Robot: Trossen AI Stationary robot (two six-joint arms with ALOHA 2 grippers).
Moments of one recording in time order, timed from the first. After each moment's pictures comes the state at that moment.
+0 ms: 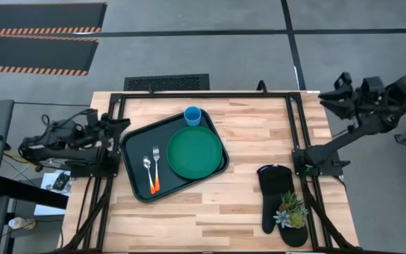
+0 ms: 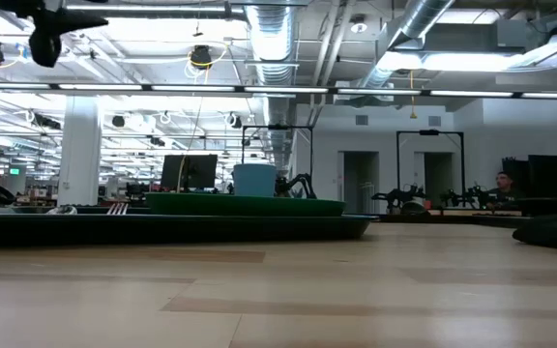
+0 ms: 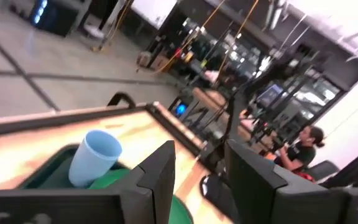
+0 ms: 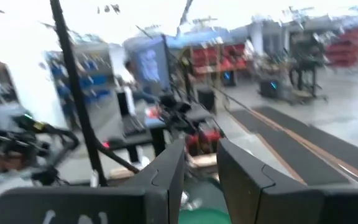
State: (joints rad) left arm -0.06 0.10 0.55 -0.46 -0.46 -0.66; right arm 0.41 0.52 1.41 -0.76 0.48 0.08
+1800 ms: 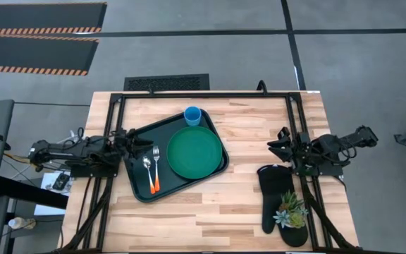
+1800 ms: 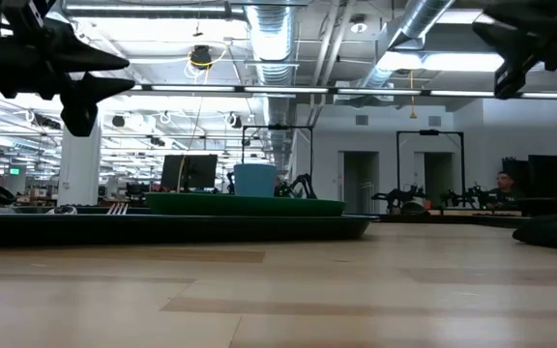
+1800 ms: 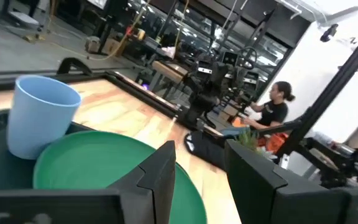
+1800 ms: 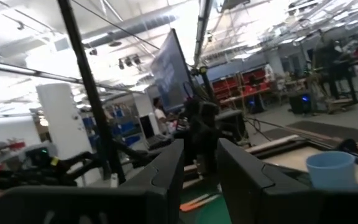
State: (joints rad) left arm -0.07 0.01 0.01 0.06 -0.22 -0.52; right arm 0.32 0.00 0.01 0.35 0.36 0.20
